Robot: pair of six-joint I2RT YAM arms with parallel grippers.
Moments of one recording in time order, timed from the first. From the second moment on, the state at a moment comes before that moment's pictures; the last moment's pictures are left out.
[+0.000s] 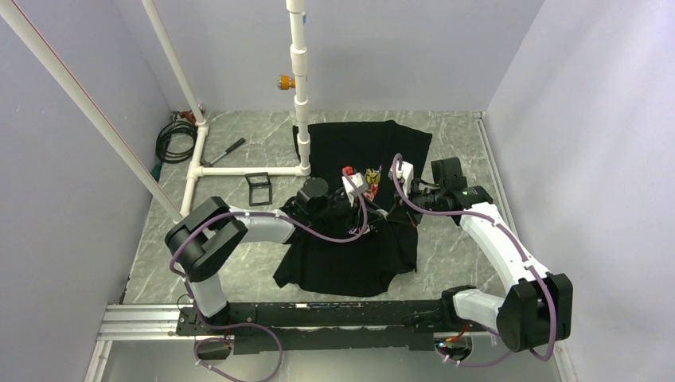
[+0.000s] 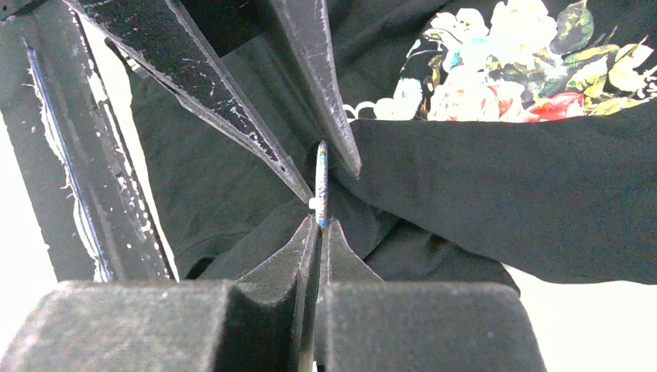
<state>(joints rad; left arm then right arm) -0.85 1.76 0.85 0.84 0.55 -0.16 0.22 1.16 0.87 -0.66 -0.79 -0.57</state>
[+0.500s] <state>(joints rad) -0.80 1.76 0.80 0.93 0.58 -0.16 0.23 1.16 0.87 -0.66 -0.76 -0.54</state>
